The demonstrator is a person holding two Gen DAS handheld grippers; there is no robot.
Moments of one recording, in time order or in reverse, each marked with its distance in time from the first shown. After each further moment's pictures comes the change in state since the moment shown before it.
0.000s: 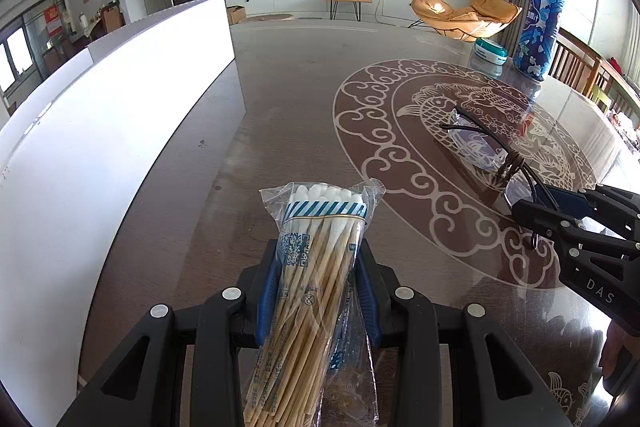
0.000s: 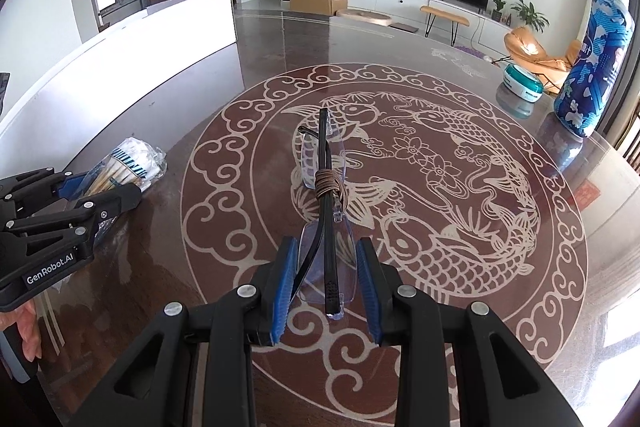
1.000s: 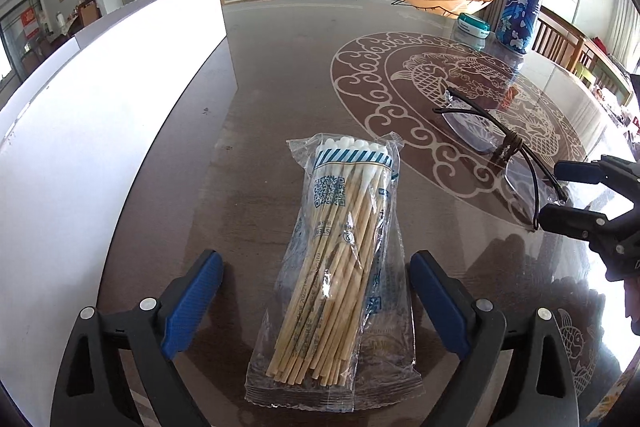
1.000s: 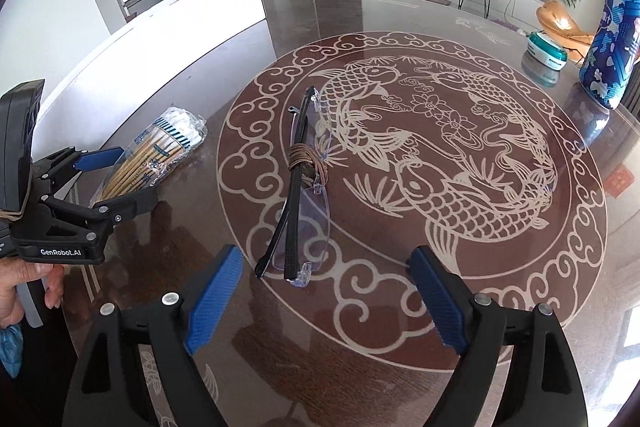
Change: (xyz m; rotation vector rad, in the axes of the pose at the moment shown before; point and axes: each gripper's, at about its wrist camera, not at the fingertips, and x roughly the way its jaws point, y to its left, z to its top) left arm -0.007 0.019 -0.017 0.068 0.086 -0.069; right arm -0.012 -0.016 -0.013 0.006 0.124 0.166
